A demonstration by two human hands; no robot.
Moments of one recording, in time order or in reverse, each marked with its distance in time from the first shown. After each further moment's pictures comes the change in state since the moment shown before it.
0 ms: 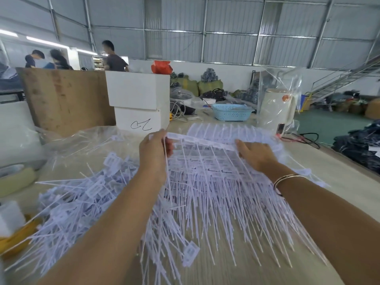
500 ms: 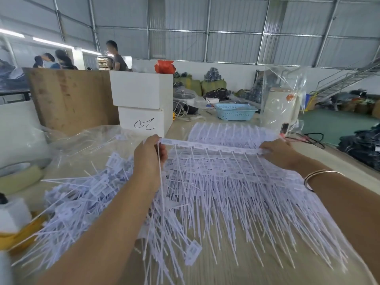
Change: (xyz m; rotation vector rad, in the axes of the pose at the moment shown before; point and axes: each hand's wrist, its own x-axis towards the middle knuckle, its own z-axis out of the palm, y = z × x) left_hand 0.004 0.000 -0.016 -0.139 0.059 -0.089; right_hand 0.011 0.066 -0.017 -0.076 -0.122 -0.020
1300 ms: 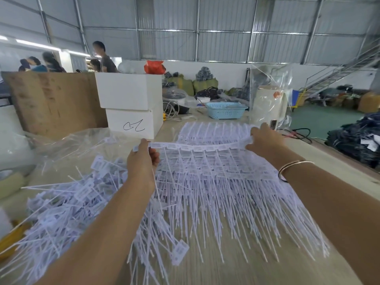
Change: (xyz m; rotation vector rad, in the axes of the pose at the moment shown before) left_hand 0.002 -0.022 0.006 0.008 0.082 0.025; right_hand -0.010 -0.040 -0.025 -0.228 0.169 0.193
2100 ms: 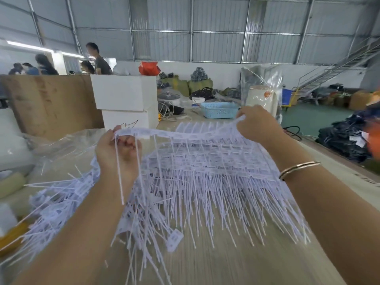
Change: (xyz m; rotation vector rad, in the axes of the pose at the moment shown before) left_hand -0.033 0.049 -0.015 -0.556 -0.356 -0.026; right_hand -0.045 -0.026 -0.084 0.461 0.069 0.038
